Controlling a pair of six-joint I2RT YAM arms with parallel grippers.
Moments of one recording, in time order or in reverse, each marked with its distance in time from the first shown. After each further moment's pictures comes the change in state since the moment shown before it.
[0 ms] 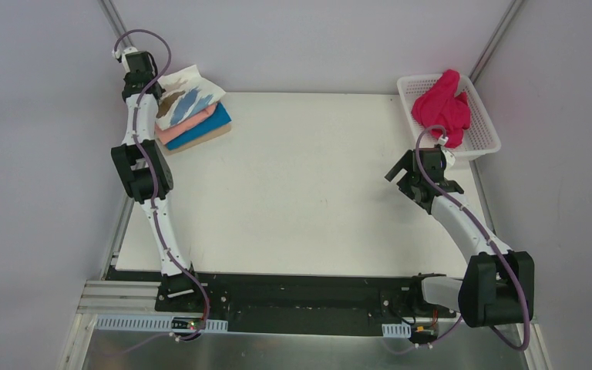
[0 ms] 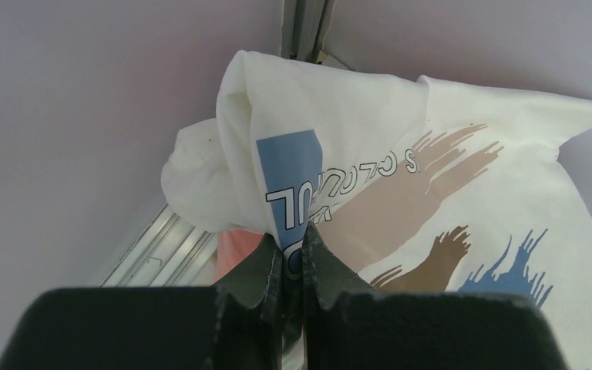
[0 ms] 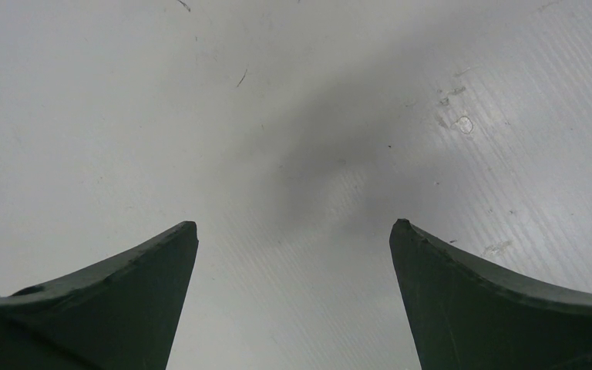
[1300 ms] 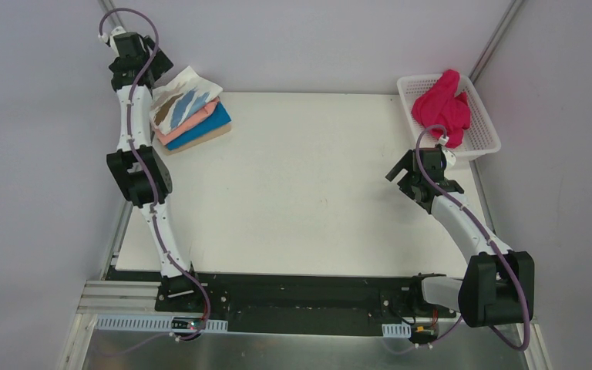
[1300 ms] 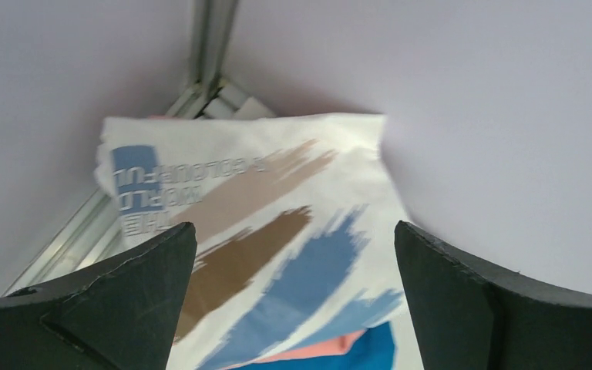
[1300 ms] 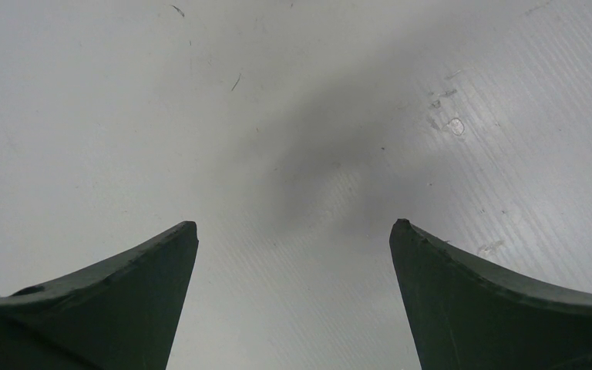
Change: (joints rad) left arm 0.000 -0.085 0.061 -0.092 0.140 -0.191; right arm 0.000 0.002 0.008 -0.007 0.017 -0.001
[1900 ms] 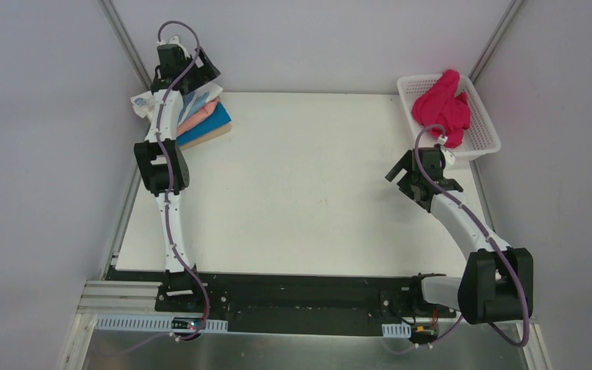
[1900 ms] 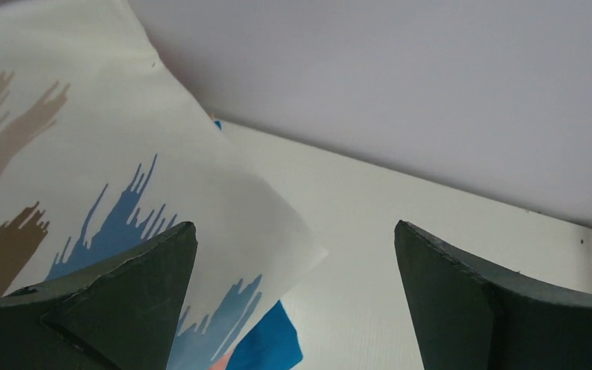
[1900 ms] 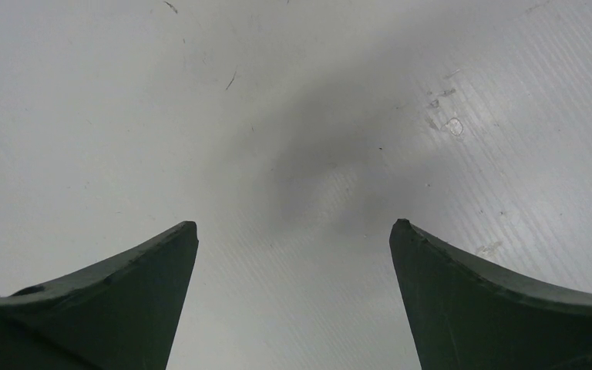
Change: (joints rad) left arm -0.145 0.219 0.152 0.121 0.366 0.000; right arm 0.000 0.016 0.006 -0.003 0.001 -0.005
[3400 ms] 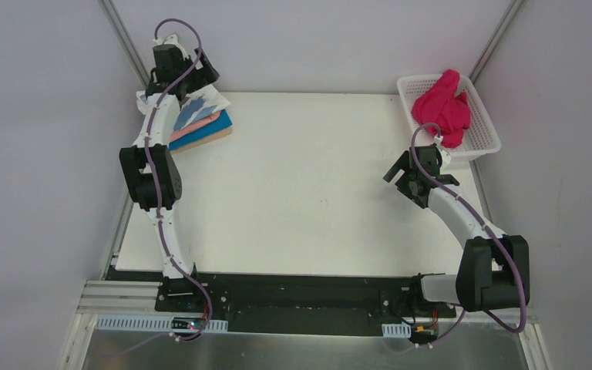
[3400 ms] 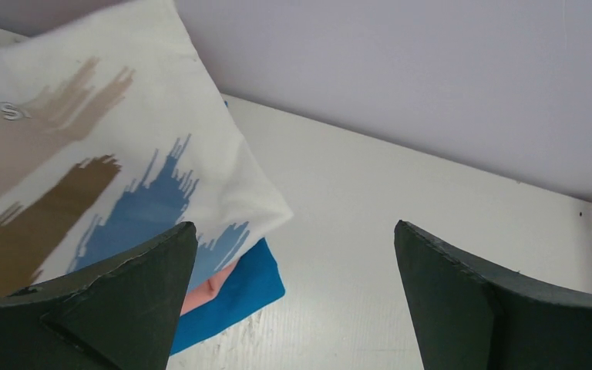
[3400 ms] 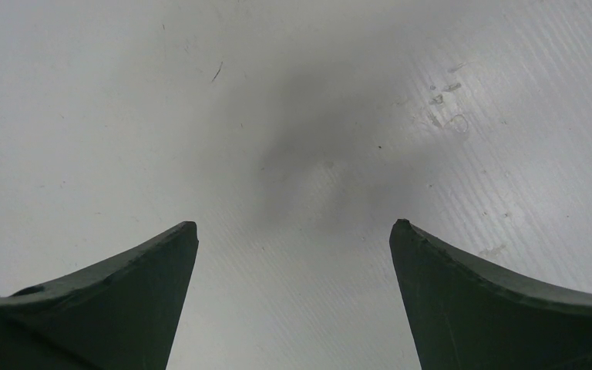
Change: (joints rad) left arm -0.032 -0.297 -0.428 0.097 -0.045 0.066; right arm 0.000 0.075 0.027 -0.016 -0.008 -0.009
